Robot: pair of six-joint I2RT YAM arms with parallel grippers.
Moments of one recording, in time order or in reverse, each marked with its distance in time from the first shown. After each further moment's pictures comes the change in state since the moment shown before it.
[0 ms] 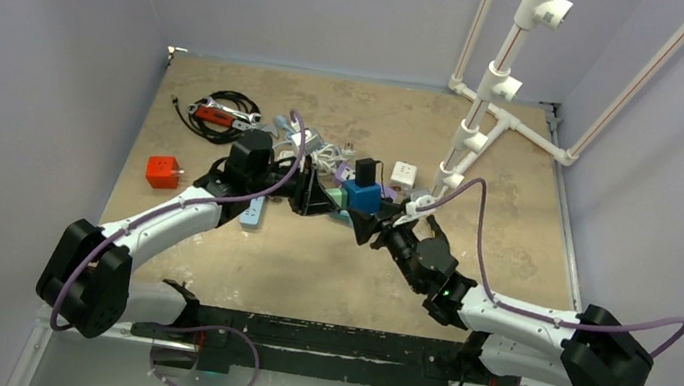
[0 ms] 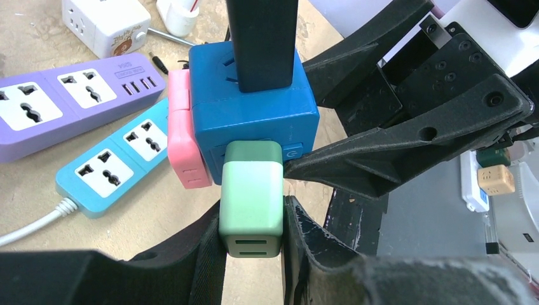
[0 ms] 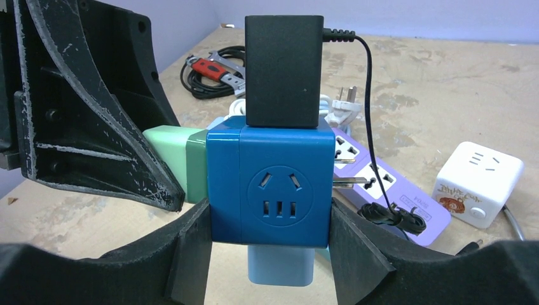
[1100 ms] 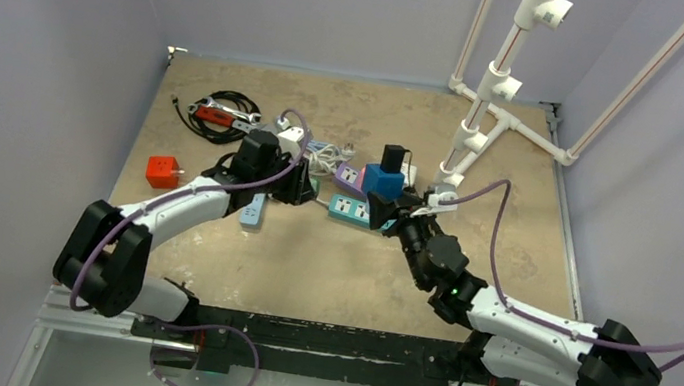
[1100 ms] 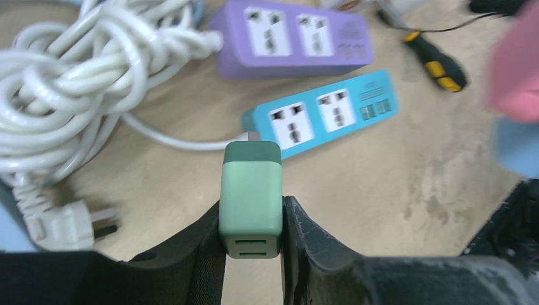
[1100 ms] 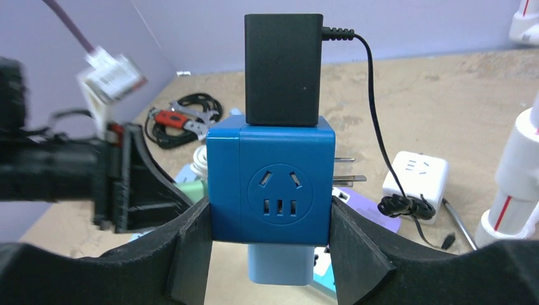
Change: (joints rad) left arm 0.038 0.084 0.023 -0.167 -0.412 0.056; right arm -0.019 -0.046 0.060 -0.100 0.185 0.057
